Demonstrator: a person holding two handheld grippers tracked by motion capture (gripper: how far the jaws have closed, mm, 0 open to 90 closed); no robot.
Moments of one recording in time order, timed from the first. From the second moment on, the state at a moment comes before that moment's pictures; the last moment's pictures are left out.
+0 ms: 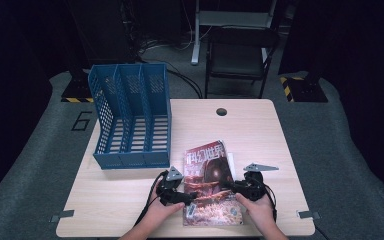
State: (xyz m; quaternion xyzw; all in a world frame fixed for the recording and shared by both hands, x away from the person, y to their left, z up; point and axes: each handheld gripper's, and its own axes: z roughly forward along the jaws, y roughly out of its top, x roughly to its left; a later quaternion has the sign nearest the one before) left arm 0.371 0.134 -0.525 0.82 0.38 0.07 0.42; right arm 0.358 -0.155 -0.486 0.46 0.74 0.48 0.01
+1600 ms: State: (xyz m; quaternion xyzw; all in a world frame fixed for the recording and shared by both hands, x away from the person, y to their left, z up) left arm 0.381 0.118 -0.528 0.83 0.34 0.04 0.45; right arm 0.365 -0.182 -0.506 0.49 0.75 0.44 -0.03
